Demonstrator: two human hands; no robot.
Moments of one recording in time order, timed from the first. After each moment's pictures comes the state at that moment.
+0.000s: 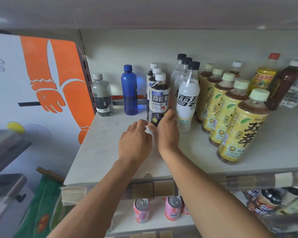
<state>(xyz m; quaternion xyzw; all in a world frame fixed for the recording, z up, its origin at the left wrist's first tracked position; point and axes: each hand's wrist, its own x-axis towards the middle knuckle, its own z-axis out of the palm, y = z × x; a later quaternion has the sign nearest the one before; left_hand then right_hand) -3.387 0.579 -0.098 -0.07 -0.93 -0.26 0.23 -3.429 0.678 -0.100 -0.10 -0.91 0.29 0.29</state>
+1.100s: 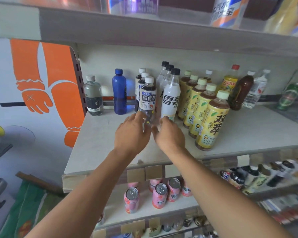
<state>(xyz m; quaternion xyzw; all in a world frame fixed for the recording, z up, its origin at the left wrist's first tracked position) -3.337 0.579 -0.054 -0.16 -0.90 -0.29 0.27 -3.331 0.705 -0.056 -0.09 -0.95 0.23 0.20</state>
